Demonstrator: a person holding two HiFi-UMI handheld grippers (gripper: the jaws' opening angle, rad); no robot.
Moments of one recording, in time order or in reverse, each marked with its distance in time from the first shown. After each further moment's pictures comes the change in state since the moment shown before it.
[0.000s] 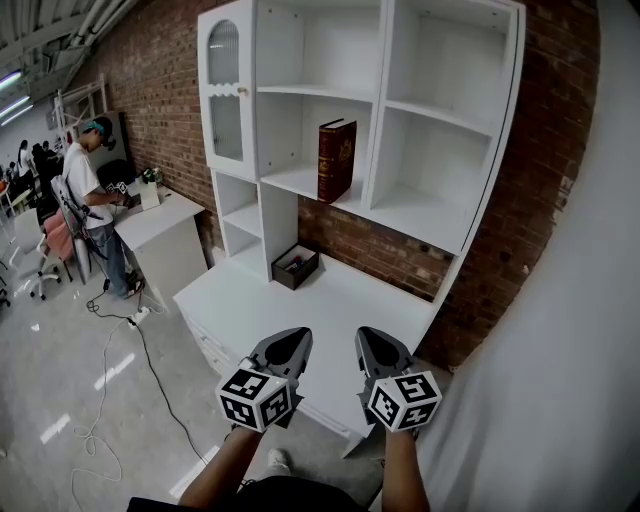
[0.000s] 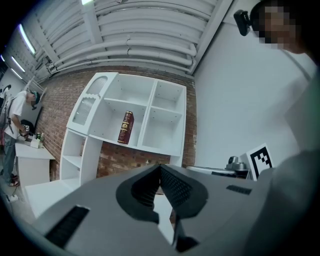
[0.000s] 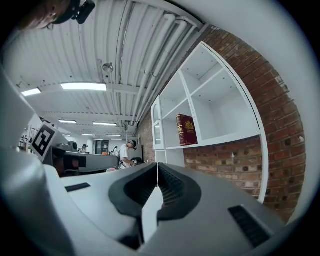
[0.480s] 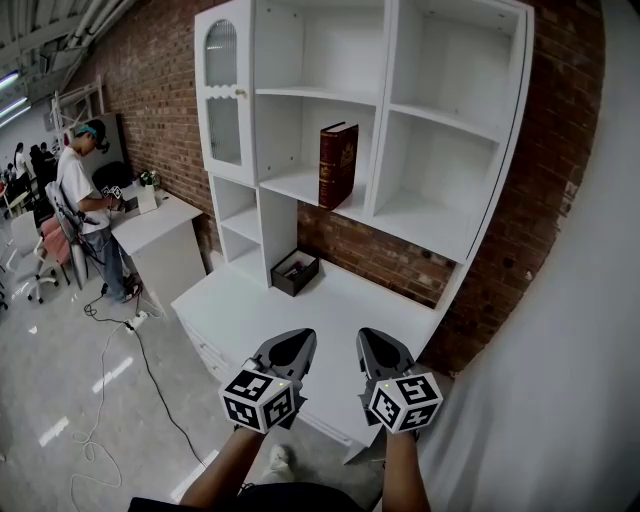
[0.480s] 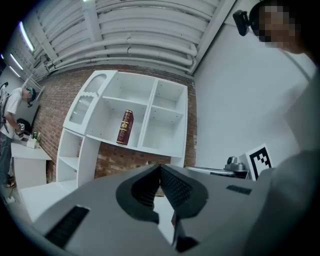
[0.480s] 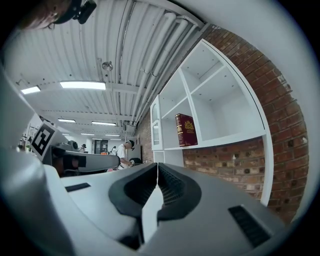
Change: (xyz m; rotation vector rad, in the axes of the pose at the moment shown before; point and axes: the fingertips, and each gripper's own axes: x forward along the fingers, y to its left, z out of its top) left arm 0.022 0.017 0.004 0.000 -0.003 -0.025; right arm 0.026 -0.011 0.001 -0.005 -0.002 -0.011
